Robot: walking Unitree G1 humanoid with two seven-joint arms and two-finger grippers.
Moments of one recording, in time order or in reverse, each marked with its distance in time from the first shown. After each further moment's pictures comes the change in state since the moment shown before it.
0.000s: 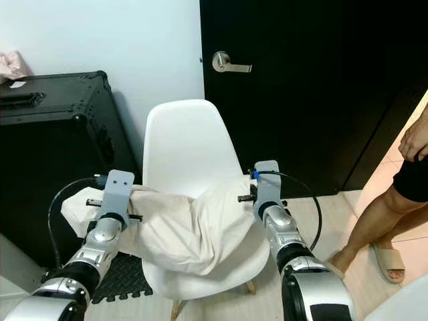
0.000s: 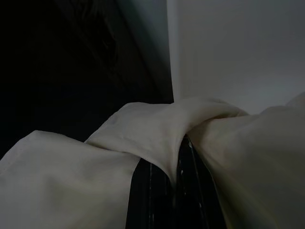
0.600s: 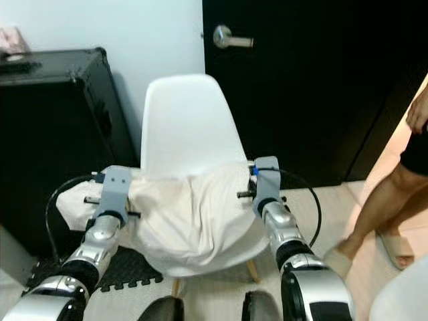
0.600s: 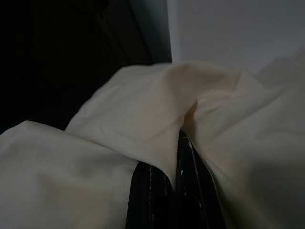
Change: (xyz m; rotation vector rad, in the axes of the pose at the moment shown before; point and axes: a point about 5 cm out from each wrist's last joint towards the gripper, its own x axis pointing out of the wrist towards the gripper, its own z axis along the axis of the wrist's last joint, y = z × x) left arm 0.000 0.003 0.001 -0.005 -0.014 0.028; right arm 0.001 0.000 0.005 -0.002 -0.024 0.007
